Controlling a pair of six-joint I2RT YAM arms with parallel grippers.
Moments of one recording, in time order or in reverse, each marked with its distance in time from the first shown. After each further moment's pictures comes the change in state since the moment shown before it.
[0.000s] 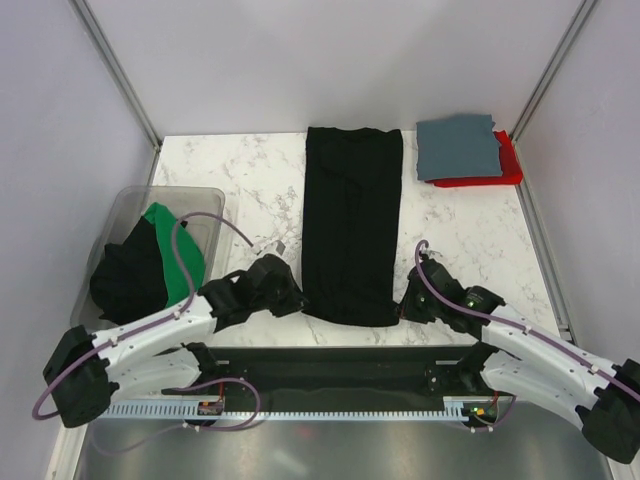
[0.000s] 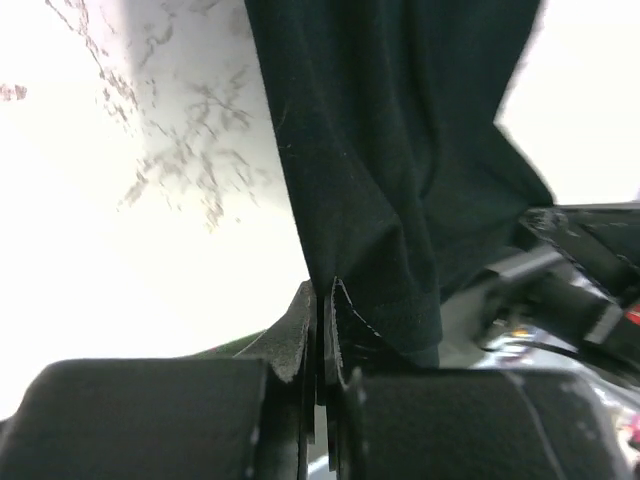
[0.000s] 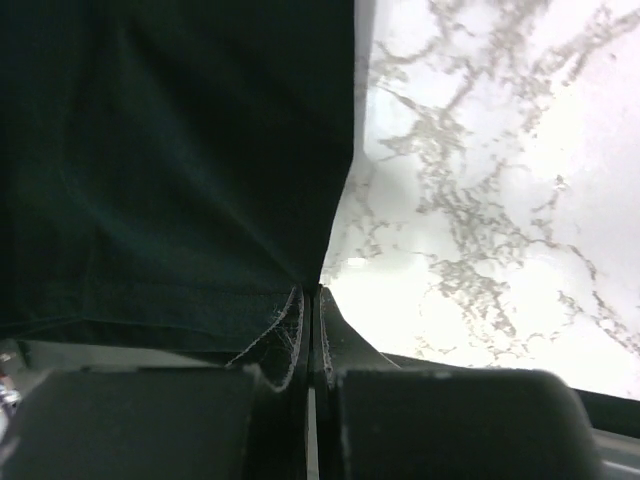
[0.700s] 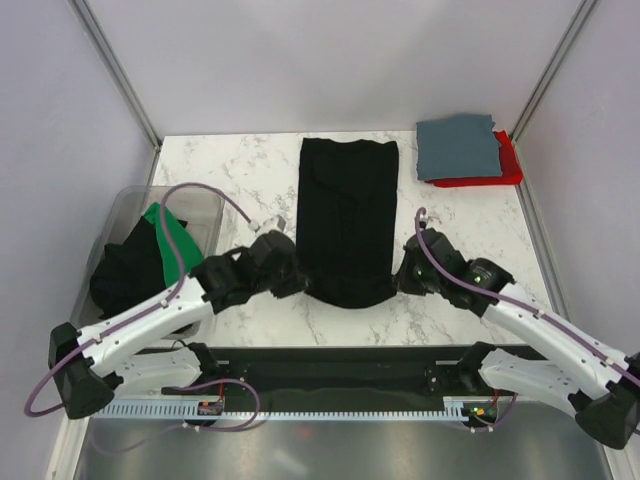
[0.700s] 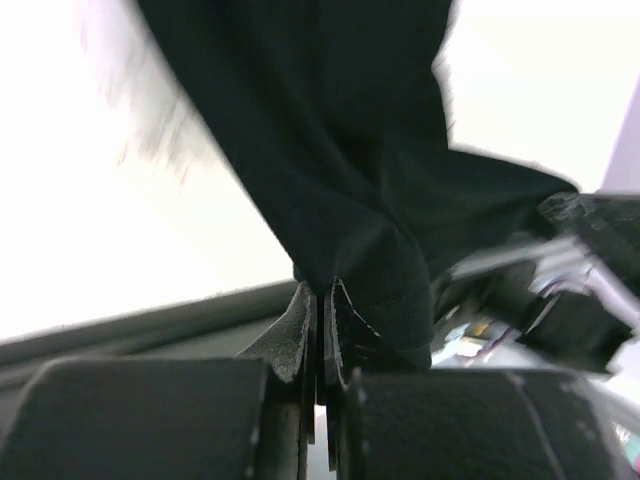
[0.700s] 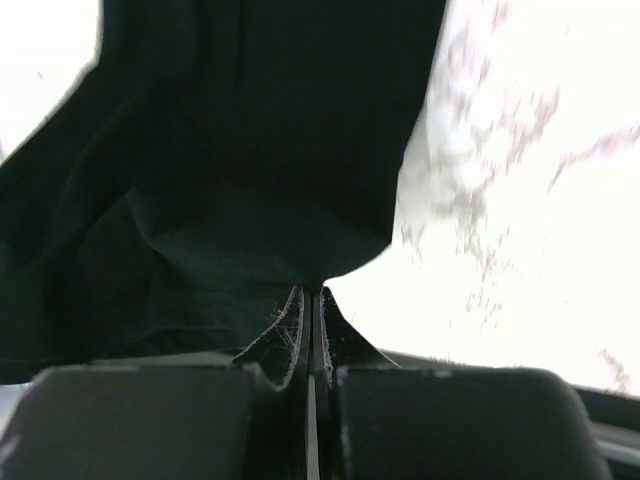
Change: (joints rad) left arm -0.073 -0.046 0.256 -0.310 -0.108 -0.068; right arm 0.013 0.043 0.301 -0.166 0.051 -0.062
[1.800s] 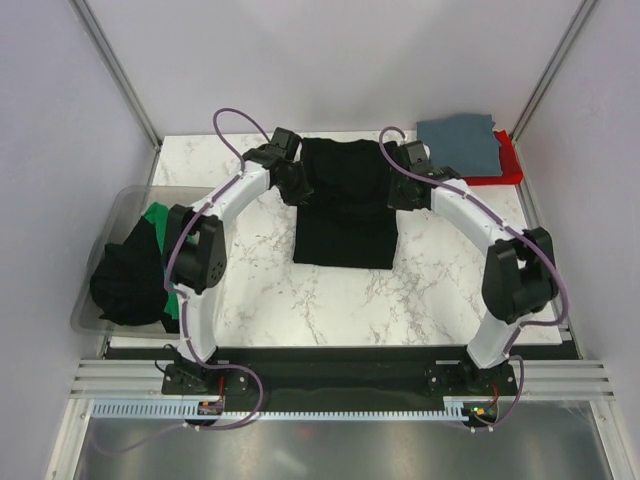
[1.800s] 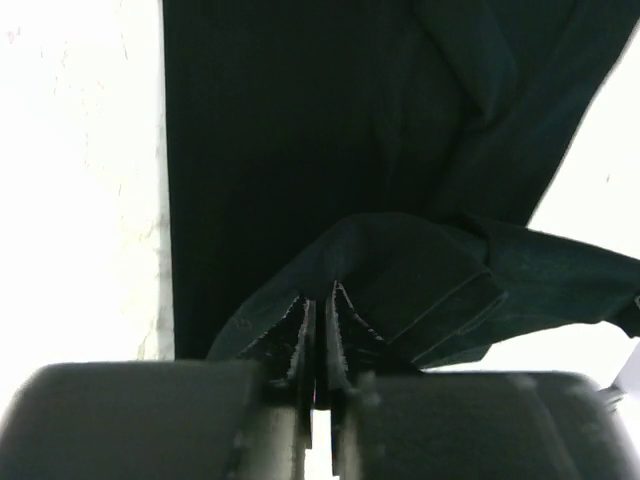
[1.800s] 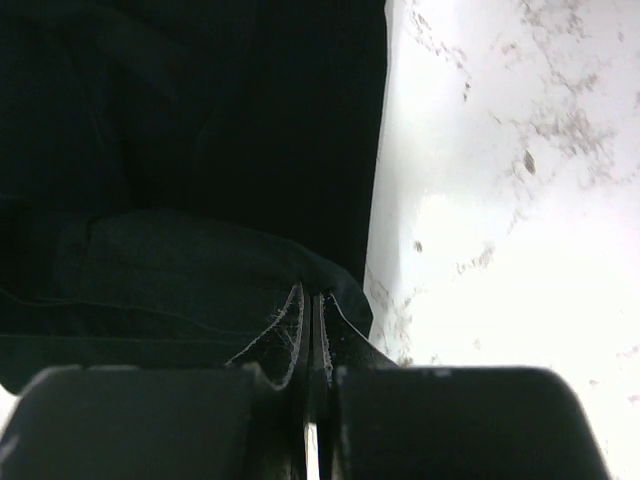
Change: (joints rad) left arm 0.550 0.991 0.875 -0.051 0.284 0.469; right arm -0.380 0.815 0.607 0.174 0.019 -0.376
